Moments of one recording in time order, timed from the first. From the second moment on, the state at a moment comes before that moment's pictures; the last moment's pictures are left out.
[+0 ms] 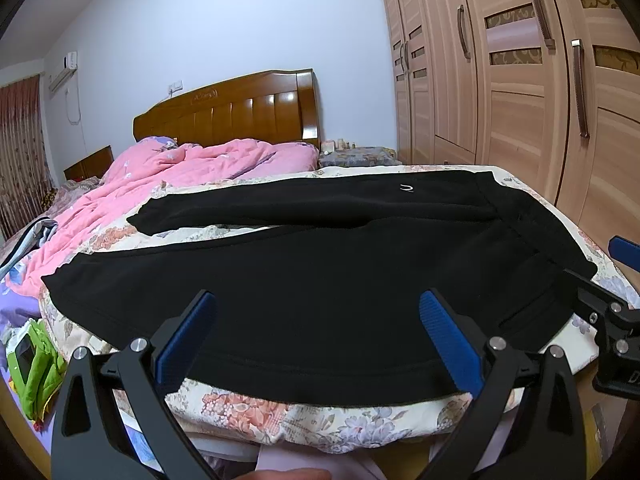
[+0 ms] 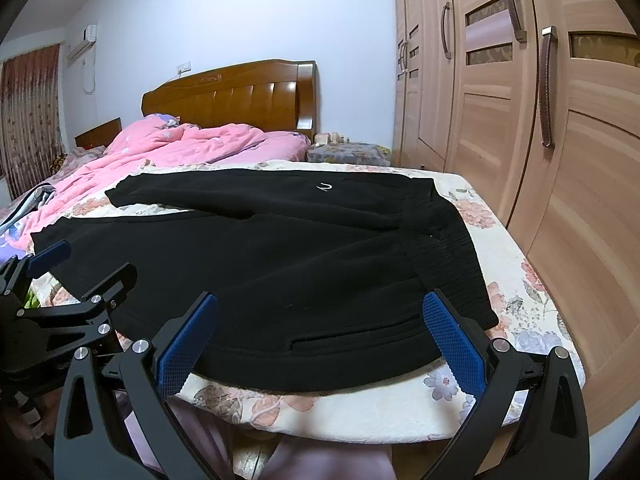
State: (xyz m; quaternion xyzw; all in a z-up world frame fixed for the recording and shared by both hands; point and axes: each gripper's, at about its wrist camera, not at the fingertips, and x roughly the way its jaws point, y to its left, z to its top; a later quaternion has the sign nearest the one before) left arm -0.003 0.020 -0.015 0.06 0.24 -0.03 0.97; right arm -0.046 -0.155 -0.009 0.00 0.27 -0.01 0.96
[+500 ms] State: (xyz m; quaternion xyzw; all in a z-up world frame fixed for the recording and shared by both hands) left arm -0.002 0.025 -0.017 0.06 0.25 -0.03 0.97; right arm -0.048 -0.152 -0.010 0.01 0.27 -0.01 0.96
